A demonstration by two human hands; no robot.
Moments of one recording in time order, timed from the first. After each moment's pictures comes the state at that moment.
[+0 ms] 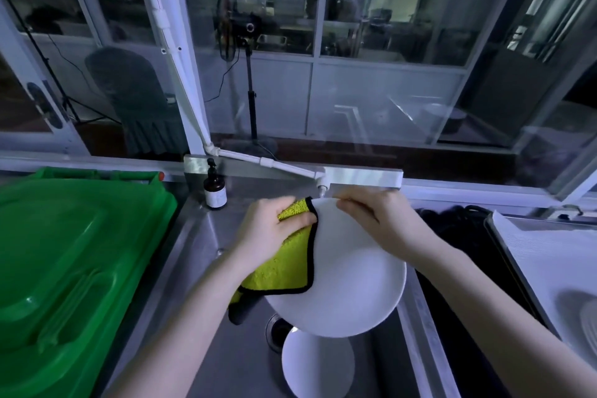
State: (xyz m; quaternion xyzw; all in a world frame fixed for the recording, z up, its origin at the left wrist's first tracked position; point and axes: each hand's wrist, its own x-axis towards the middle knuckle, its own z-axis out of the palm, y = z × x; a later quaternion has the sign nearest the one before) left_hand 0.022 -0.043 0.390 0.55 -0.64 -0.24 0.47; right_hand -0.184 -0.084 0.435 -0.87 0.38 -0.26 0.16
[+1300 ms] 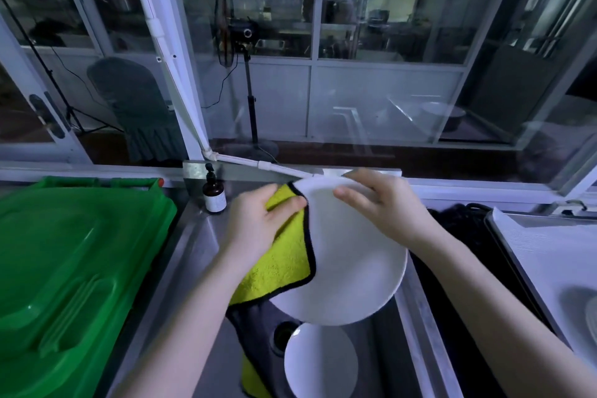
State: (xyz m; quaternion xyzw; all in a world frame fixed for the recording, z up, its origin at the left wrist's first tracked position) left_hand 0.016 -0.038 0.407 0.60 -0.58 -0.19 0.51; right_hand -0.191 -0.090 0.449 -0.81 0.42 -0.33 0.24
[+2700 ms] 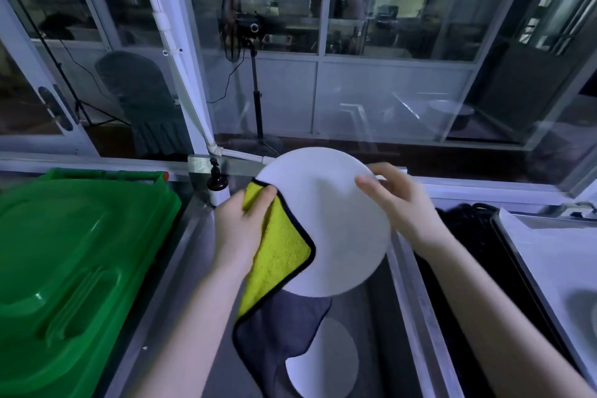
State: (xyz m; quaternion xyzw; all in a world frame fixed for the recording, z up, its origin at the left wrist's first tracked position) left_hand 0.022 -0.034 0.386 0.62 -0.38 -0.26 0.64; right_hand -0.202 -0.097 0.431 -0.70 0.43 -0.40 0.41
